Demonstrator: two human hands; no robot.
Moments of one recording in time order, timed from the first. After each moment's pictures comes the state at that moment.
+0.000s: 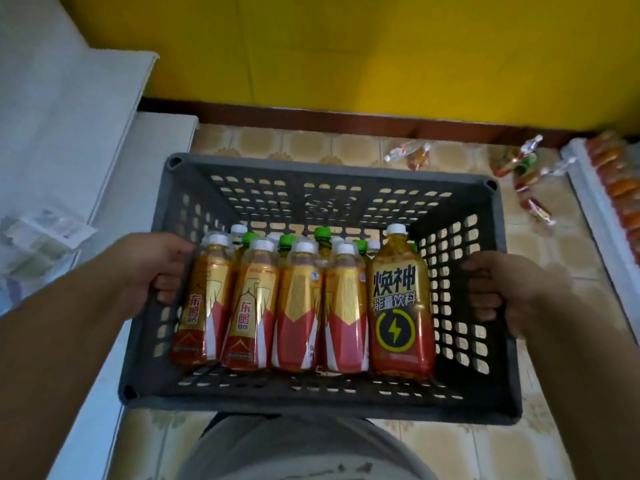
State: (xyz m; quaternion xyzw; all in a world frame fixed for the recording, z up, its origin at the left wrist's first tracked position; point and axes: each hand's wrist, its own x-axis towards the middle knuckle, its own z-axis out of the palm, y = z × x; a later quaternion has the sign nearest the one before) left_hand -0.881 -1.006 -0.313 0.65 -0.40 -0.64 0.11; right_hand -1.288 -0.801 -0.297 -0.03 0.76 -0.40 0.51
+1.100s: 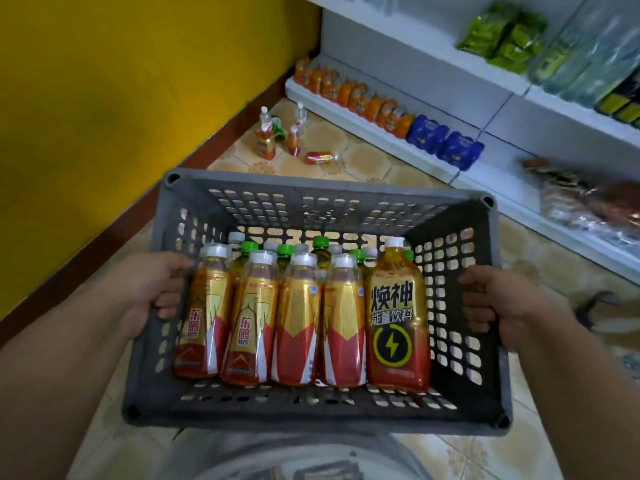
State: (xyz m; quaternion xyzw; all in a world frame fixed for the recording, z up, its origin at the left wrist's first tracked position) left_hand -1.479 -1.132 -0.313 0.41 -0.65 -0.62 -0.17; right_hand -1.520 -0.691 -0.296 0.35 0.66 -0.61 0.26
